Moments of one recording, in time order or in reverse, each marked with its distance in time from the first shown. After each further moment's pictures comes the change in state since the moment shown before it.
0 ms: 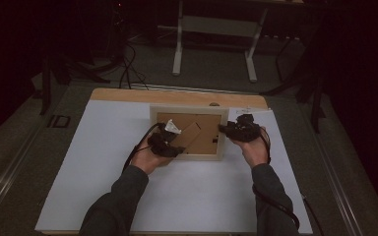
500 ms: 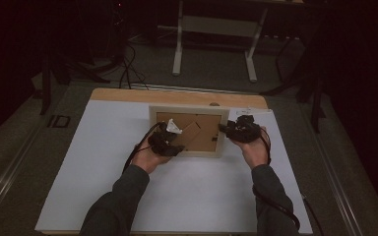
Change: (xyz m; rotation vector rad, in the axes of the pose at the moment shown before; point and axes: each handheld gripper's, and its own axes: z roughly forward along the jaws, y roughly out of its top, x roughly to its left) left arm 0.000 0.002 0.002 0.000 0.043 0.025; right arm 0.004 -0.001 -0.004 -0.034 -0.013 -0.027
